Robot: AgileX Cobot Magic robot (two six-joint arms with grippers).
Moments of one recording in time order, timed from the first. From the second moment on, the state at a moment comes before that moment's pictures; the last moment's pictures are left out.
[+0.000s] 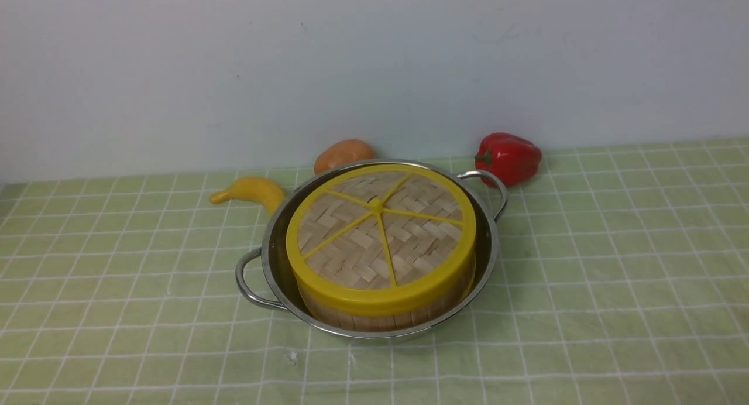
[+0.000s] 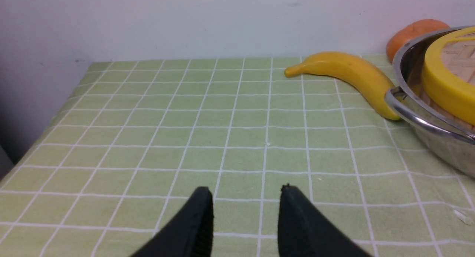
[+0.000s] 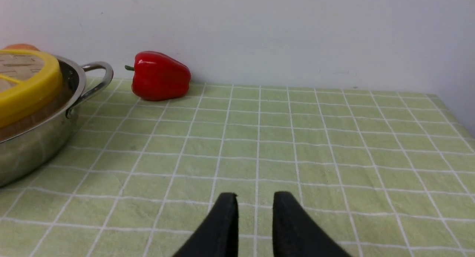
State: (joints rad) right arm -0.01 0.00 0.01 0.13 0.35 -0.06; left arm 0.12 0.00 0.01 0.01 0.34 0.04
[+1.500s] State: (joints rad) right arm -0.01 0.00 0.01 0.13 0.35 -0.06; left arm 0.12 0.00 0.01 0.01 0.34 0.04
